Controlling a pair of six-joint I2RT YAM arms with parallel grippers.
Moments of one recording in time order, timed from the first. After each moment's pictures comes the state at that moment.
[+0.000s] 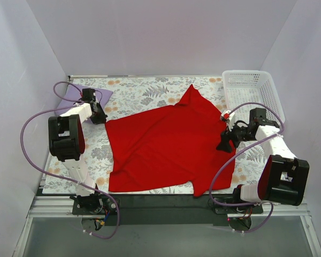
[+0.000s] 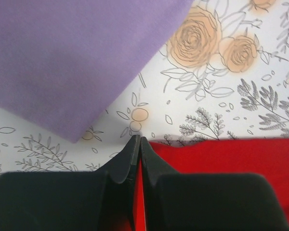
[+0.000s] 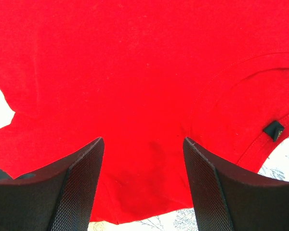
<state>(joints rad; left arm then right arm) 0.07 1.95 1.28 -0.39 0.02 -0.39 -0.16 1.35 0.87 -0.83 -0.85 -0.97</state>
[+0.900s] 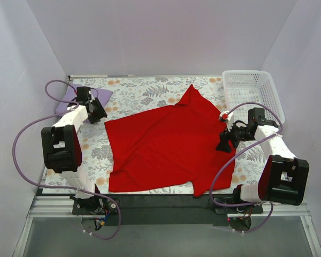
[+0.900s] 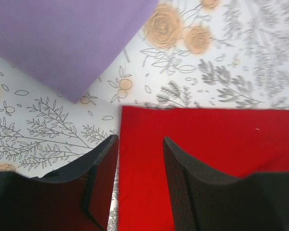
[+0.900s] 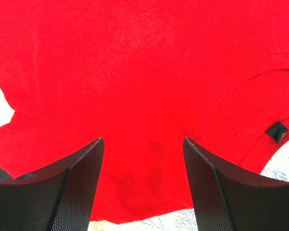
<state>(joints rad) 0.08 1.79 1.21 -0.42 0.03 -0.44 -0.13 1.35 0.87 -0.83 -0.83 -0.96</state>
